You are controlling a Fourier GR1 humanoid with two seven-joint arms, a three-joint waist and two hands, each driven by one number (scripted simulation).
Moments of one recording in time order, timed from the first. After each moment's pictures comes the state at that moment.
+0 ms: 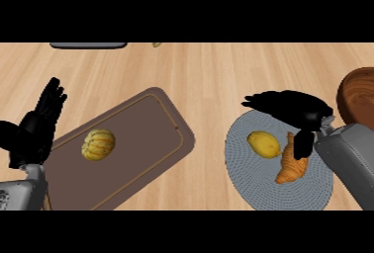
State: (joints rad) left arm -0.15 0.31 0.07 -1.53 0.04 0.12 0.11; right arm -0.55 -0.56 0.40 -1.38 0.78 0.65 -0.15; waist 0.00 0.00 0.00
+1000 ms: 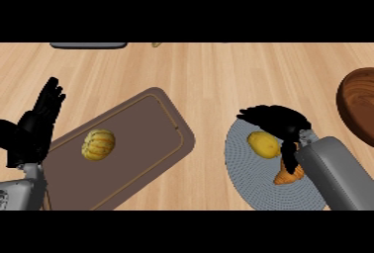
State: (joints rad) left arm -0.15 0.27 0.12 -1.54 -0.01 0.07 0.13; right arm -0.47 -0.40 0.35 -1.23 1.03 0.58 -0.23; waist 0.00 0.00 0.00
